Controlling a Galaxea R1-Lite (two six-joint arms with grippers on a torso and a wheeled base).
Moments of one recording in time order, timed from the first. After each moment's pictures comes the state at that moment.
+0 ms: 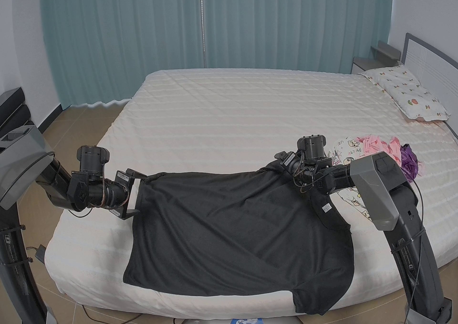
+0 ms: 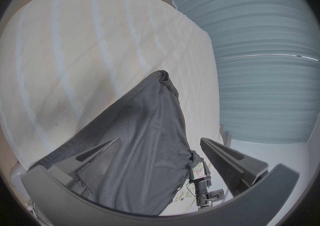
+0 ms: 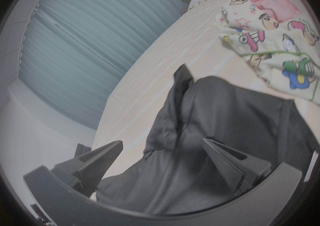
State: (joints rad) left arm -0.02 2.17 -0.98 -0.48 -0.33 -1.27; right arm 0.31 2.78 -2.00 -0.31 -0.05 0.91
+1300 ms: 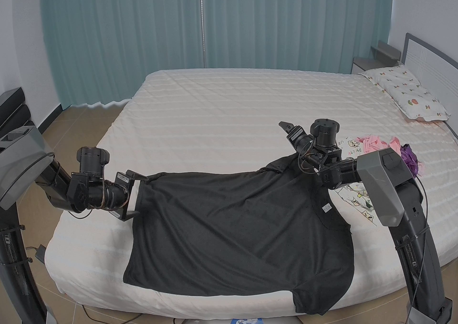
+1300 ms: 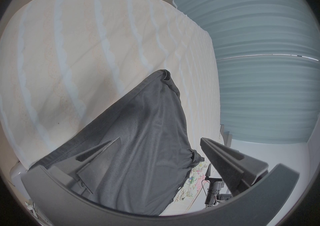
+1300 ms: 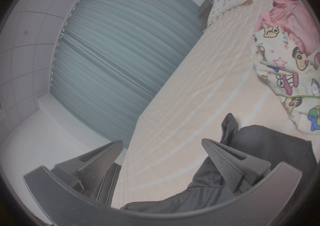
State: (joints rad) left arm -0.02 2.16 -0.96 -0.49 -0.33 -1.27; right arm 0.27 2.74 -1.99 -0.62 -0.01 0.93
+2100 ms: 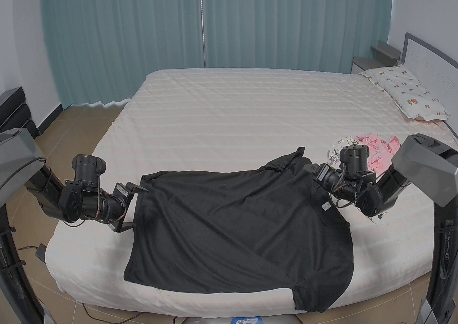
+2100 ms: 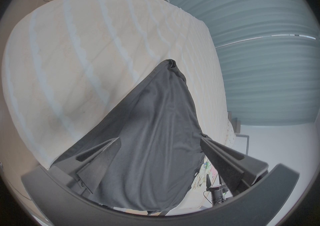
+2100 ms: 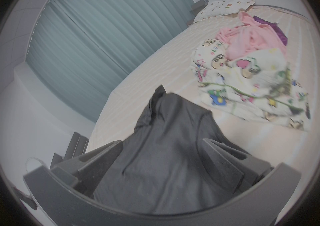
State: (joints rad) left arm -0.04 2.06 -0.80 -0.48 -0.33 -1.11; right arm 0.23 2.30 -0.99 -0.85 -0.02 0.73
